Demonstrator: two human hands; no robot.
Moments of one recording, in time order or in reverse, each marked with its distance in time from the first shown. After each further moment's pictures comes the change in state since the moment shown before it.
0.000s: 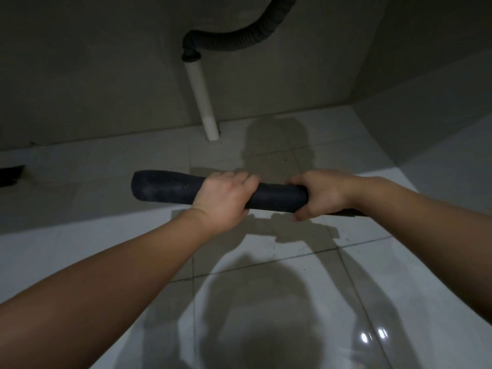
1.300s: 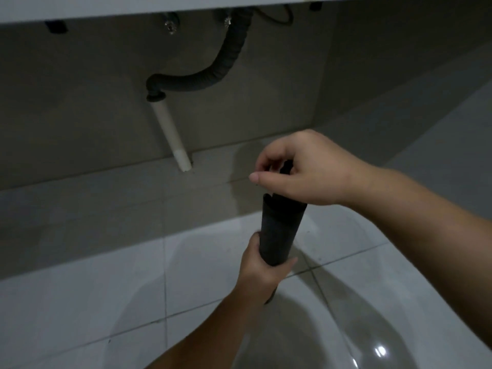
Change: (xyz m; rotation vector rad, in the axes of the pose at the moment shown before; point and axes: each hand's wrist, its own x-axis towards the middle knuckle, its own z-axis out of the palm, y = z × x) left_hand 0.011 0.147 0.050 -1.394 0.079 -0.676; right_hand -0.095 -0.045 -0.083 0.089 0.597 -0.189
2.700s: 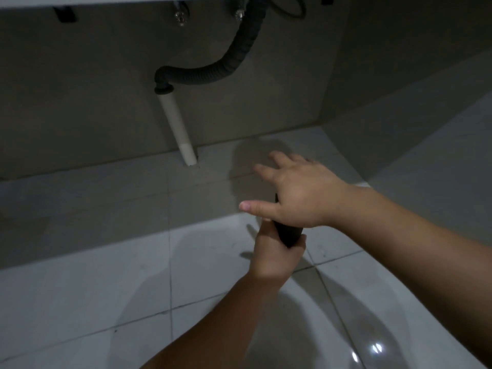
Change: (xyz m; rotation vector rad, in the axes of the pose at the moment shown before) left_hand 0.017 0.026 0.011 0.131 0.094 0.166; right_hand 0.006 0.004 0.050 -0.406 -0.294 0.144
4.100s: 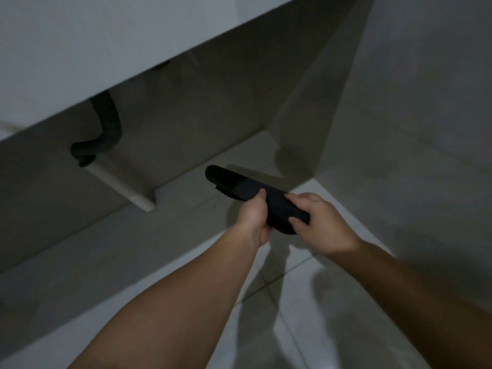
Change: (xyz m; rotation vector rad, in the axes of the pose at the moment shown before) left_hand 0.110 0.102 0.192 -0.457 -0.073 -0.838; right_hand -0.094 0.248 0.106 0.866 0.460 0.316
